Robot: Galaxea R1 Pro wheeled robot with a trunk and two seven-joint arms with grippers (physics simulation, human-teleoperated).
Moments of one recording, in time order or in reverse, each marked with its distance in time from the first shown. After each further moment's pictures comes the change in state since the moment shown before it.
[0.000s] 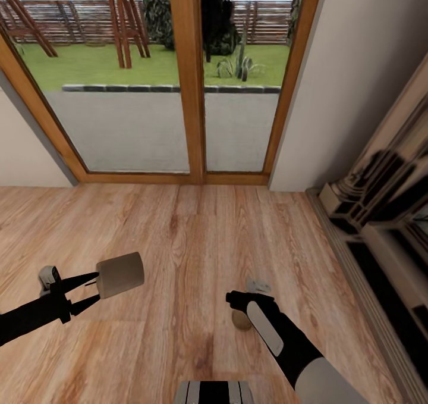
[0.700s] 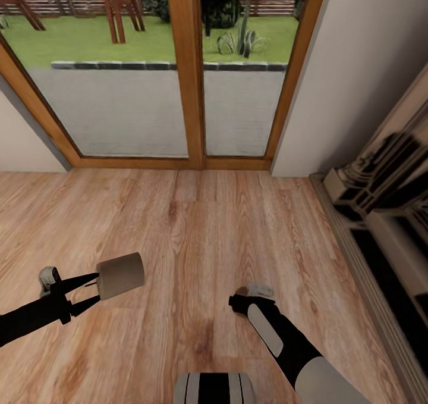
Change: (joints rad) left arm 0.005 -0.002 0.000 -0.003 0.001 0.000 -0.002; right arm -0.010 -0.001 0.000 0.071 -0.001 -0.037 0.001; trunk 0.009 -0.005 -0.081
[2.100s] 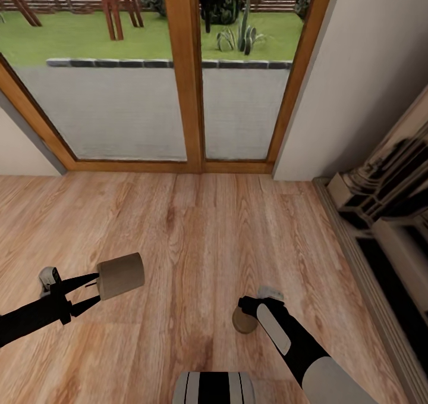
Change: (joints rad) left arm 0.001 -0.001 0.000 0.000 0.001 0.000 0.000; right arm 0.000 -0.029 -0.058 0.033 -0.003 0.000 0.000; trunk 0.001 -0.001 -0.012
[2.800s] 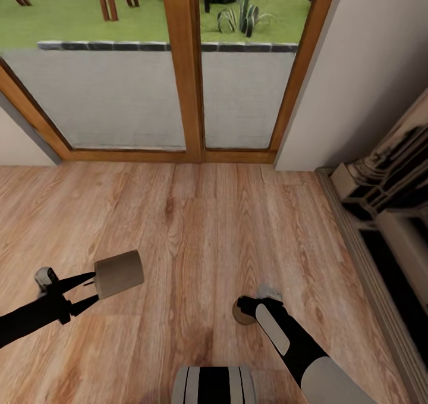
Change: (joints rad) left arm 0.012 0.005 -0.002 -0.001 0.001 0.000 -0.076; right arm 0.000 0.006 0.002 0.000 0.003 0.000 0.001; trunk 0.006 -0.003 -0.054
